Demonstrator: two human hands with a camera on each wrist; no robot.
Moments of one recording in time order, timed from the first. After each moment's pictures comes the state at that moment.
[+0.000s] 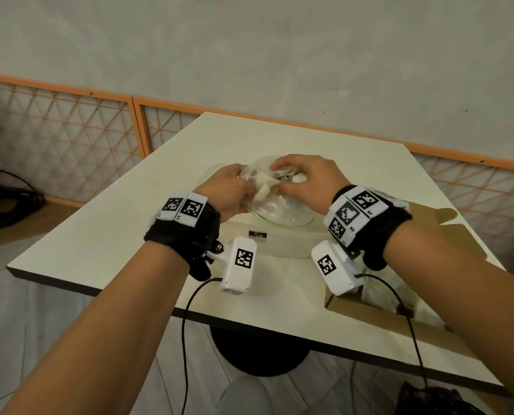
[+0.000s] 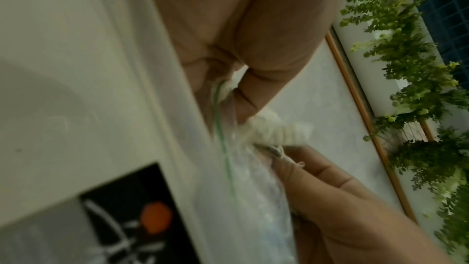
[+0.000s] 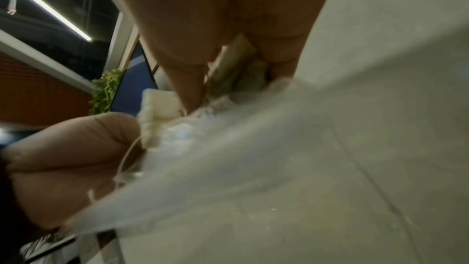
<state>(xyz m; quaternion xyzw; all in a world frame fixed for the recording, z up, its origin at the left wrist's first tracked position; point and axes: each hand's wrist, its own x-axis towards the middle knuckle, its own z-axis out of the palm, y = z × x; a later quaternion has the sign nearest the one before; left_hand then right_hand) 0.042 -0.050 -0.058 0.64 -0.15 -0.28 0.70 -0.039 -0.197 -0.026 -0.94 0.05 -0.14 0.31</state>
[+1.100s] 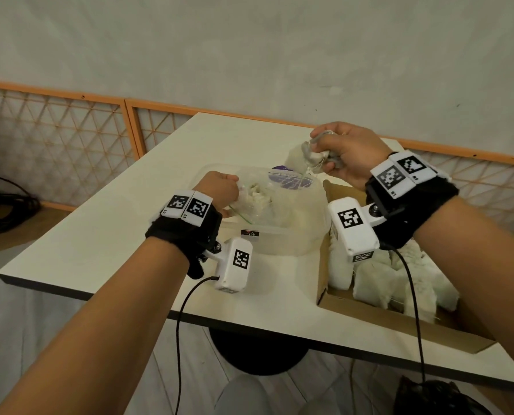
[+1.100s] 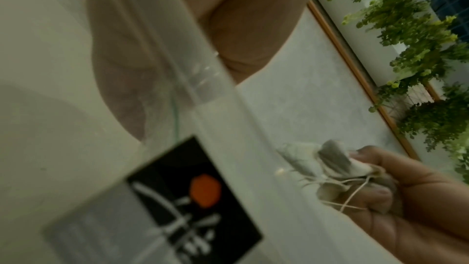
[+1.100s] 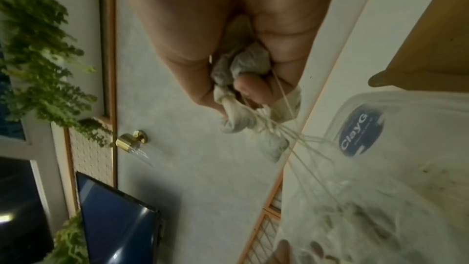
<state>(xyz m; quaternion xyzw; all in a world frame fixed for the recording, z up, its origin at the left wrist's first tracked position) 0.049 -0.063 -0.063 0.75 -0.04 -0.18 0.63 -0.051 -0.234 0.012 -0.71 0.15 -0.19 0.66</state>
